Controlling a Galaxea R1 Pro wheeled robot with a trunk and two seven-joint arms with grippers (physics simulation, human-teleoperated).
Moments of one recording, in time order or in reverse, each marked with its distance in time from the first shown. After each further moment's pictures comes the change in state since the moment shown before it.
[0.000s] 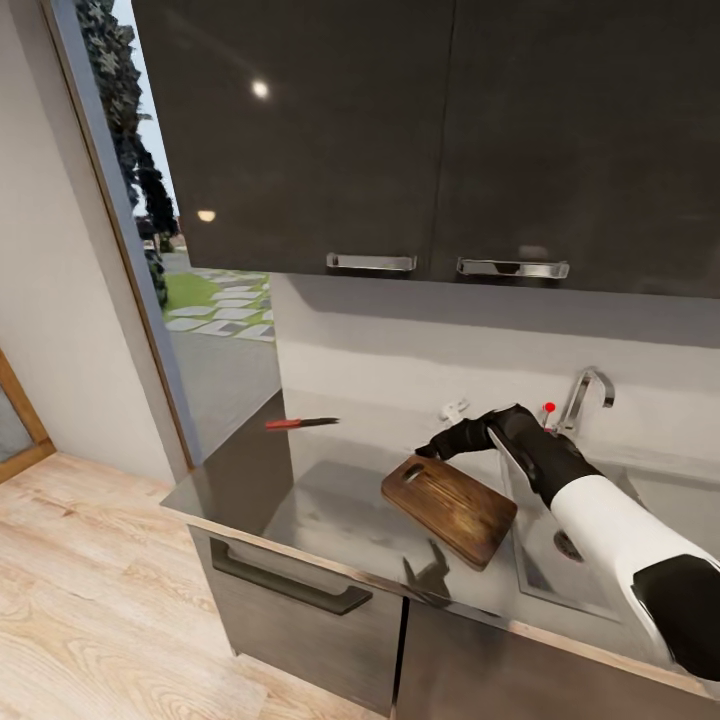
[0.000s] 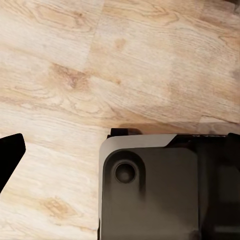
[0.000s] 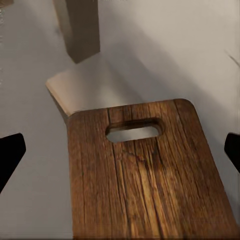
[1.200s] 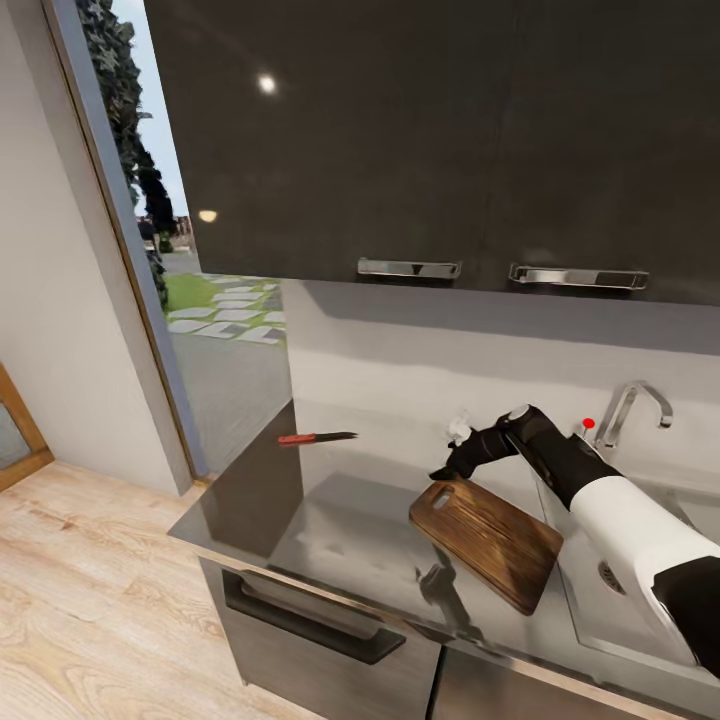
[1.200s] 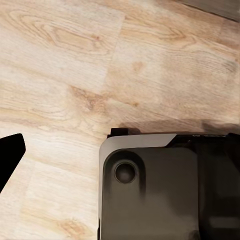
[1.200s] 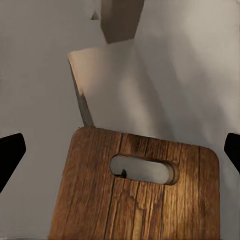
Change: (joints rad) left arm 0.000 0.000 0.000 0.000 0.000 0.000 0.000; right arm 0.000 -0.063 0.026 0.000 0.259 -0.163 0.353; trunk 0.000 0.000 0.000
